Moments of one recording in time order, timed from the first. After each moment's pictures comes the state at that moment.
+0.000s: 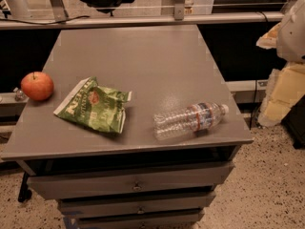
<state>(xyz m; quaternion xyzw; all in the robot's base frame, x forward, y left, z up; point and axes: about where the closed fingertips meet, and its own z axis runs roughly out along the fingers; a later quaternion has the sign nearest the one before) 0.438 -0.217 0.976 -0.60 0.78 -0.03 0.16</state>
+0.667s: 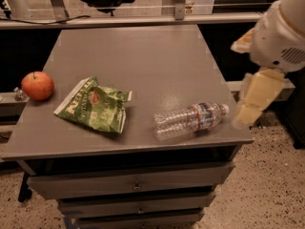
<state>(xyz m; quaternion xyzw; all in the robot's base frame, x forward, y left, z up) 0.441 -0.175 0.967 -0.62 0.76 0.00 0.18</state>
